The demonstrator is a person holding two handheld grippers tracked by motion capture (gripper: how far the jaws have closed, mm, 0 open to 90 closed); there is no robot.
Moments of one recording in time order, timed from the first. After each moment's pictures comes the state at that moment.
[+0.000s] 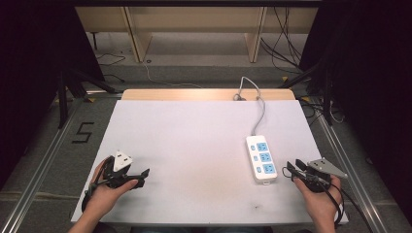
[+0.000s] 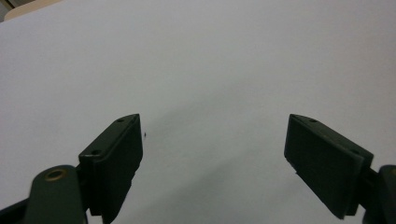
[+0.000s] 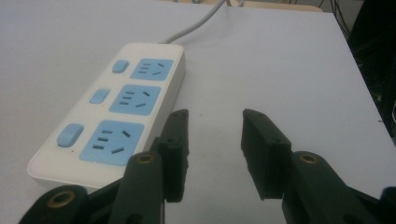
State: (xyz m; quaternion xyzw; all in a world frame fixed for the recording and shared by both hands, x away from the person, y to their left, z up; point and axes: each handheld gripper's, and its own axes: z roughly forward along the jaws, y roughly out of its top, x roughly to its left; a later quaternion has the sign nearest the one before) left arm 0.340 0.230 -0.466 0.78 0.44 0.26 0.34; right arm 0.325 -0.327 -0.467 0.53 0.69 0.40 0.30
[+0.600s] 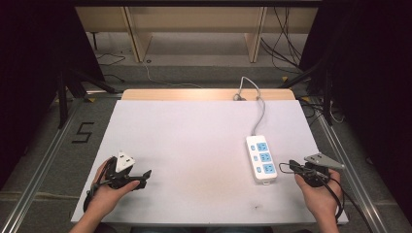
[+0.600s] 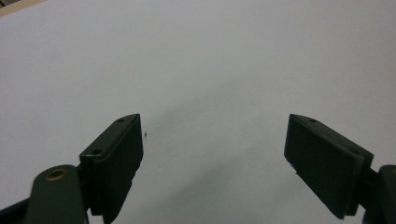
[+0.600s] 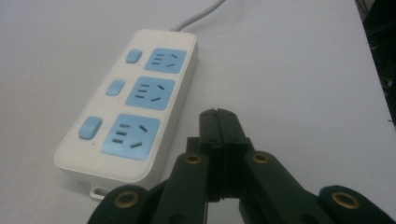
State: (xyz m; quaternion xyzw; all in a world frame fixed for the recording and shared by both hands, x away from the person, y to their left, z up) left arm 0.340 0.226 -0.468 0.79 0.44 0.26 0.34; right arm 0.331 -0.319 -0.447 0.53 0.72 0.36 0.26
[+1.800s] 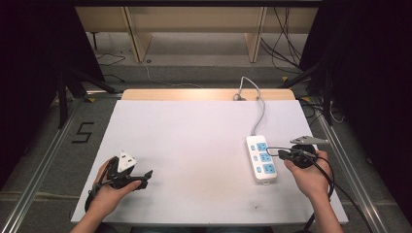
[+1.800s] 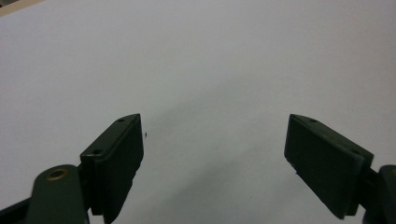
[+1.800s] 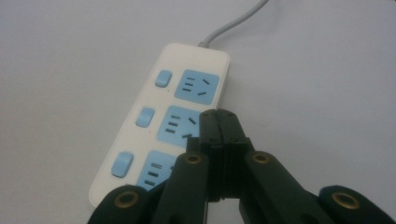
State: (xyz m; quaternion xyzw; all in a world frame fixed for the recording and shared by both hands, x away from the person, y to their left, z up) left arm 0.341 0.223 -0.469 0.79 0.43 0.26 0.34; right arm 0.371 -0.291 -0.417 0.52 0.76 0.33 0.22
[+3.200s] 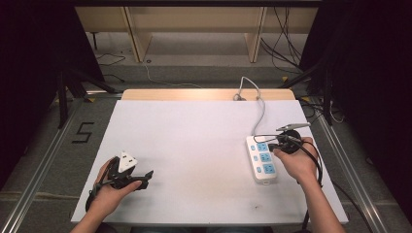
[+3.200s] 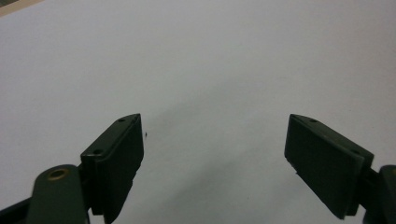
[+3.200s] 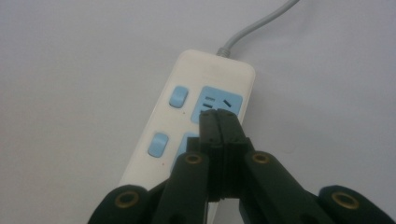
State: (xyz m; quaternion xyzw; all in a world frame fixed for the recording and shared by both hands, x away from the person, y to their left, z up) left arm 0.341 0.221 -0.469 0.79 0.43 0.25 0.34; right arm 0.411 -0.266 -0.410 0.51 0.79 0.28 0.17
